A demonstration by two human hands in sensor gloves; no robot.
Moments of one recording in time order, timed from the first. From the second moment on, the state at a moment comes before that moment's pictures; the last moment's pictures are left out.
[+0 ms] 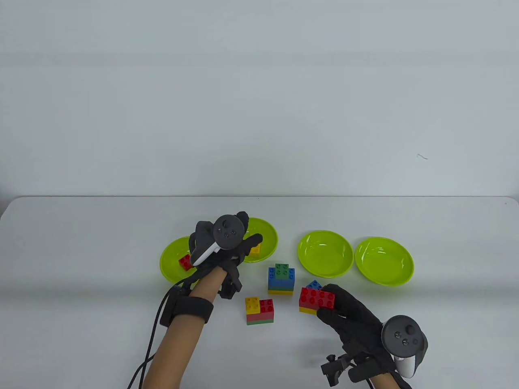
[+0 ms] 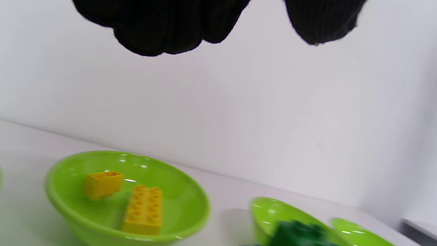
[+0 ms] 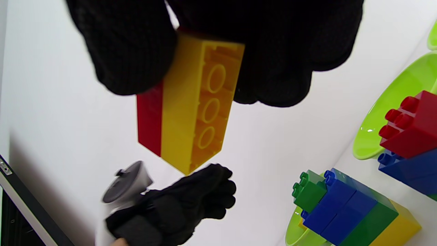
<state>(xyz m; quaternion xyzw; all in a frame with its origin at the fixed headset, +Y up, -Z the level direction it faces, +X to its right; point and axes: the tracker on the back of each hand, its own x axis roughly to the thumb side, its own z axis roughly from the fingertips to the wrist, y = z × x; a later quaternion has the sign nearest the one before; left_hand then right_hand) -0.115 -0.634 -0.457 0.05 -0.21 0.23 0.95 0.188 -0.695 -0.304 0.11 -0.16 0.81 0.55</state>
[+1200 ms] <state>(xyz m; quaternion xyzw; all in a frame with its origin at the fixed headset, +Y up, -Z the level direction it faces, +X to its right) -0.079 -0.665 -0.308 0.10 -0.38 0.40 0.83 0.154 -0.704 -0.291 0.22 -0.08 0.79 0.57</state>
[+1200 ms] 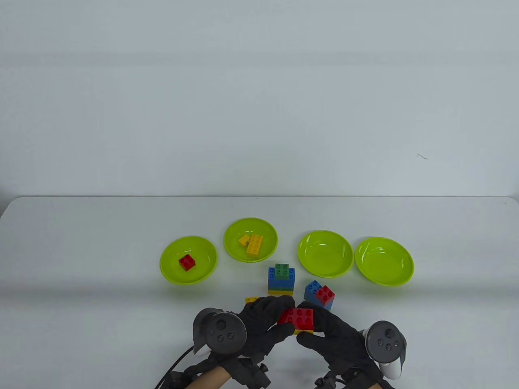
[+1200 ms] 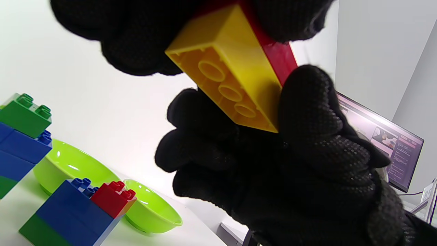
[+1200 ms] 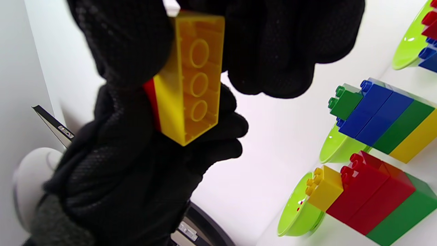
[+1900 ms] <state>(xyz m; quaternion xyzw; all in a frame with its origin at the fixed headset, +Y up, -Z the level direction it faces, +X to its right) -0.075 -0.653 -0.295 0.16 -0.40 0.30 0.85 0.151 -0.700 -0.286 0.22 -0.11 0.80 0.55</state>
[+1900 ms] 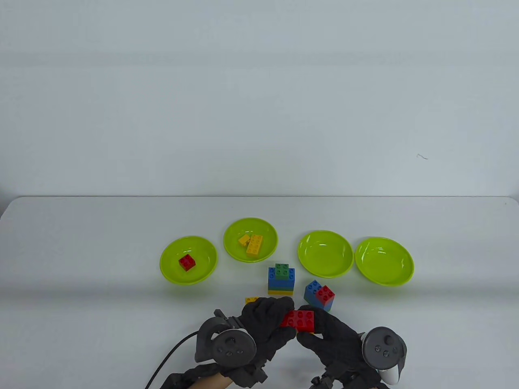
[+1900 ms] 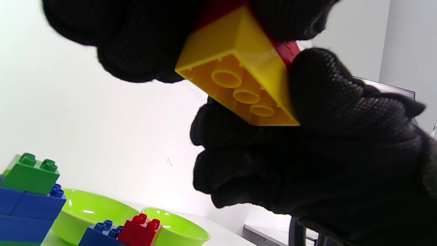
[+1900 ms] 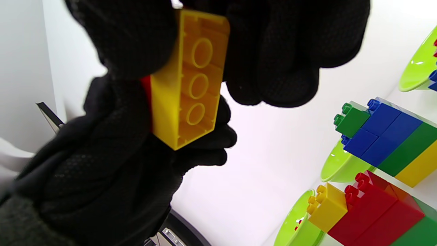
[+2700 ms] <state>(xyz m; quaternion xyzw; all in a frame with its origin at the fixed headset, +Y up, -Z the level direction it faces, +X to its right) -0.141 -0.643 -0.346 0.17 -0.27 0.37 0.87 0.159 -0.702 -0.292 0.20 -0.12 0.81 0.54</state>
